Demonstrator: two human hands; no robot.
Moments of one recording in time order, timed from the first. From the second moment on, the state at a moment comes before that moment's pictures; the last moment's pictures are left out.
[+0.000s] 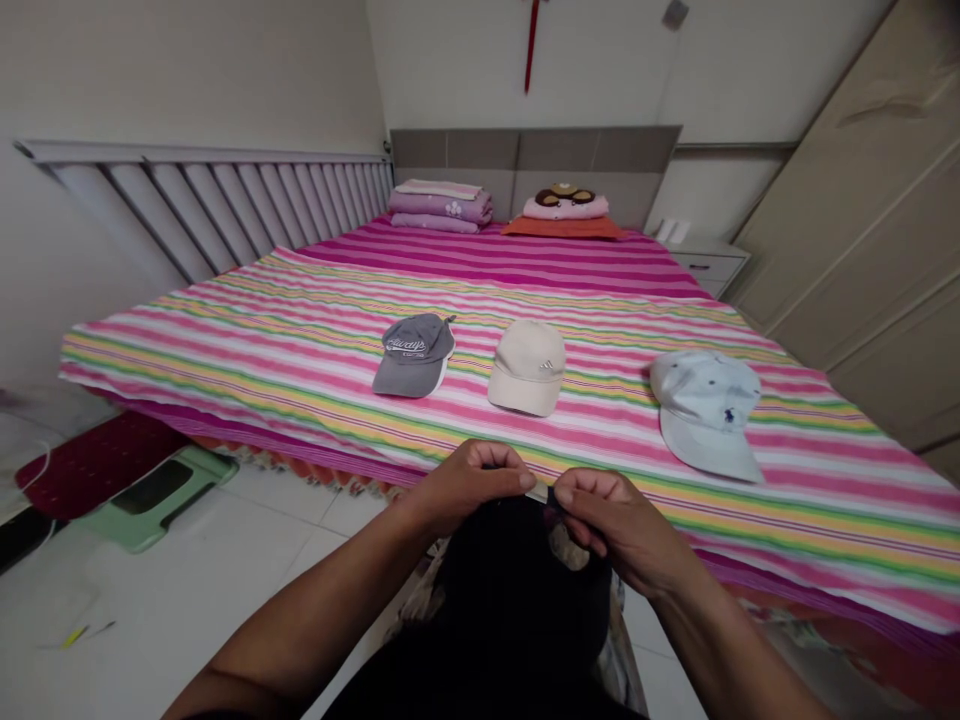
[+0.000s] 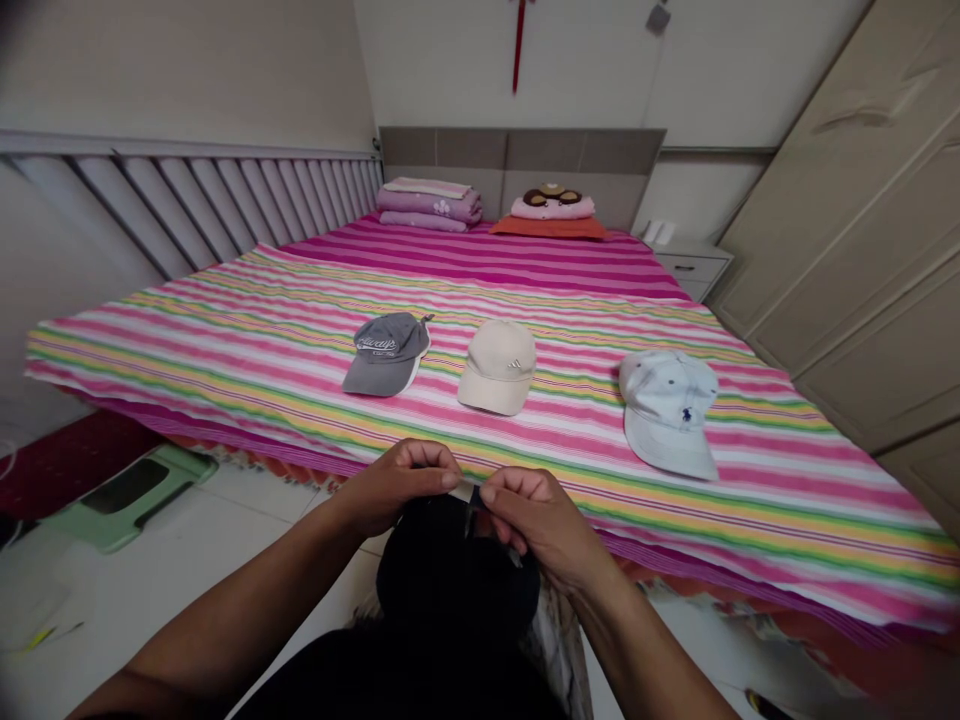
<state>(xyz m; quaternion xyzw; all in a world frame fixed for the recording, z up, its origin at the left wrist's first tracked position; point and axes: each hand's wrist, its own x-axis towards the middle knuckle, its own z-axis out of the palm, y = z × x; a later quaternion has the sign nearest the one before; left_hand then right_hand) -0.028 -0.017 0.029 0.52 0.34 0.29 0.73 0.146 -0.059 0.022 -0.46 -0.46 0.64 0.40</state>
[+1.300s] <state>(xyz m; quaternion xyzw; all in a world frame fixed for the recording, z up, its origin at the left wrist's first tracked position) -0.031 -0.009 0.033 0.44 0.32 0.28 0.79 0.152 -0.057 0.022 -0.47 -0.46 0.65 0.39</state>
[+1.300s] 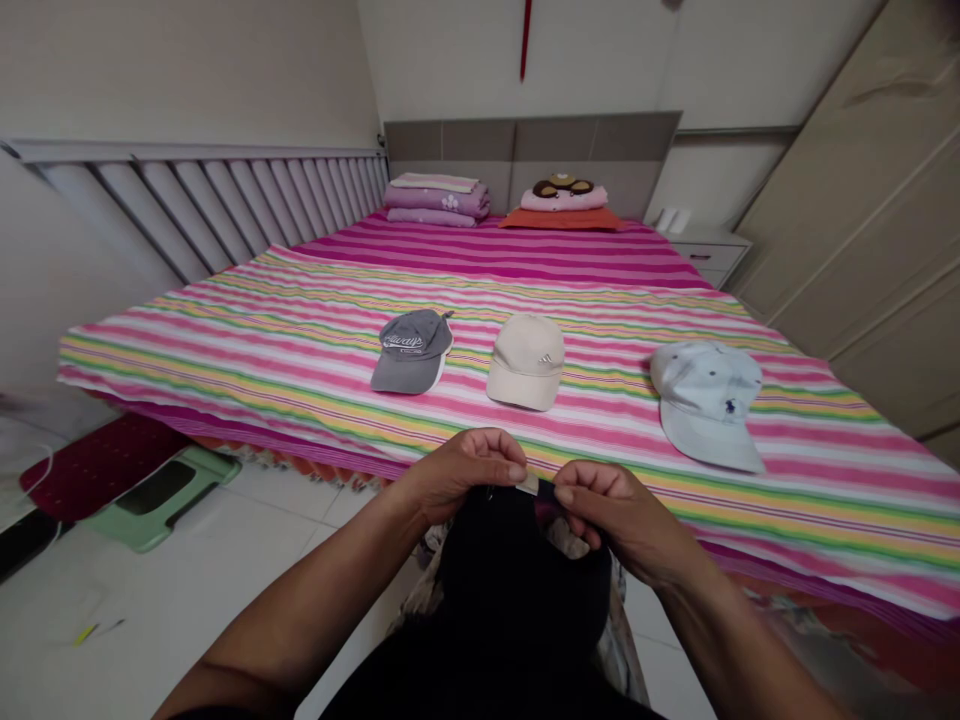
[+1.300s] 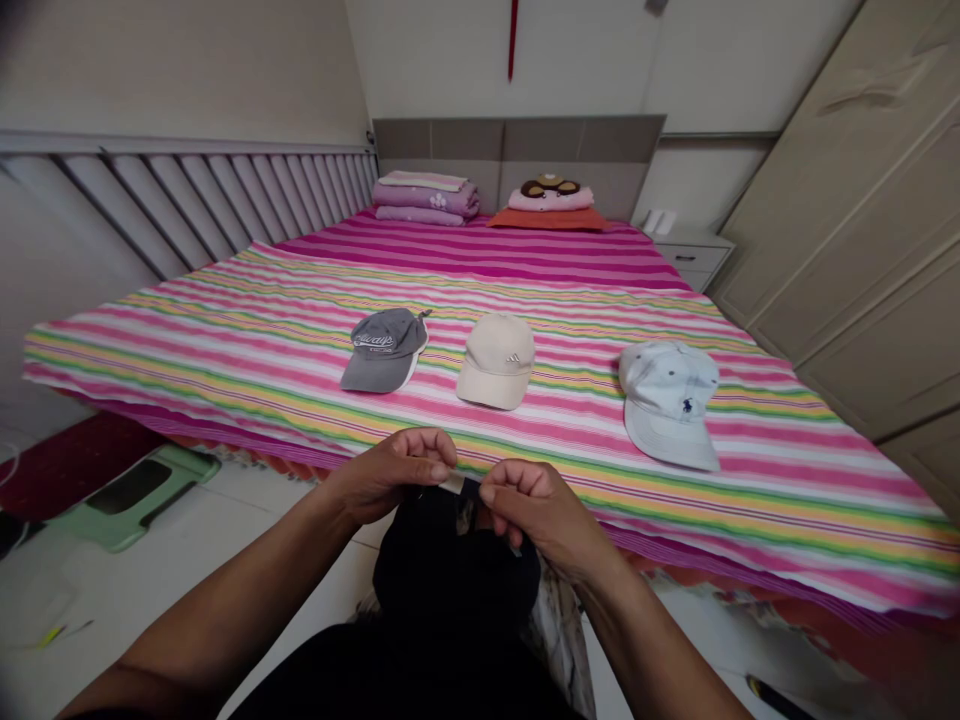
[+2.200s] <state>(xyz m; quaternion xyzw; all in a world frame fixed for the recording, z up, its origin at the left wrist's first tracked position) -0.035 -0.003 0.041 0.57 0.34 0.21 0.72 0.145 -0.059 0.021 -0.44 -0.44 0.66 0.42</state>
